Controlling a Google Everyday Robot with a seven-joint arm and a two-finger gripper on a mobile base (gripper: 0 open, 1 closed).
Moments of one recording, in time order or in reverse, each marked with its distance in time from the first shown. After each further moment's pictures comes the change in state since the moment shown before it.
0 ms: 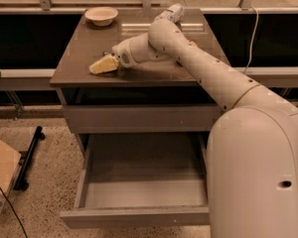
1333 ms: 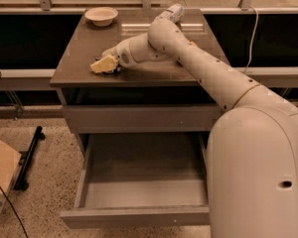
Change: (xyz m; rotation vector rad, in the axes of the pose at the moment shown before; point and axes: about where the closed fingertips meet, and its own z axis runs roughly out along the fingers) arm 0.001 0.000 0.000 0.000 0.000 0.000
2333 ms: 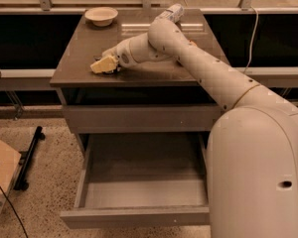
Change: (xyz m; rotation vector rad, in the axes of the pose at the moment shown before) arm 0.000 0.000 0.000 0.000 0.000 0.000
